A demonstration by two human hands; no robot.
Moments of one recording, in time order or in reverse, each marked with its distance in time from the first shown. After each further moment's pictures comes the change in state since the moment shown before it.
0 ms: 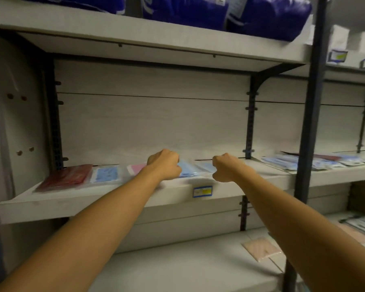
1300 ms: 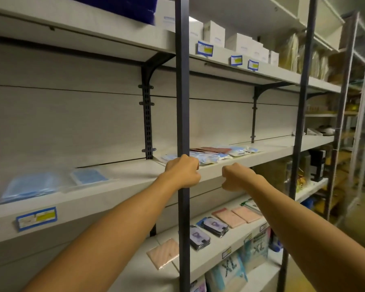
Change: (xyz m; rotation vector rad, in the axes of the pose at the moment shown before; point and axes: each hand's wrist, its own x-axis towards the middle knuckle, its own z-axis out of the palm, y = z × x) left_hand 0.090 0.412 0.088 -0.154 -0.036 0.463; right_hand -0.111 0.390 0.045 -0.029 -0.098 0.359
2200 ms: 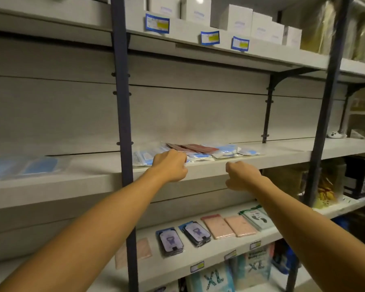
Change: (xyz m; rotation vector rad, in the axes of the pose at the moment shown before) left_hand 0.134 0.100 0.069 0.156 0.019 -0.244; right_hand 0.101 0.205 0.038 -0.007 0.075 -0.201
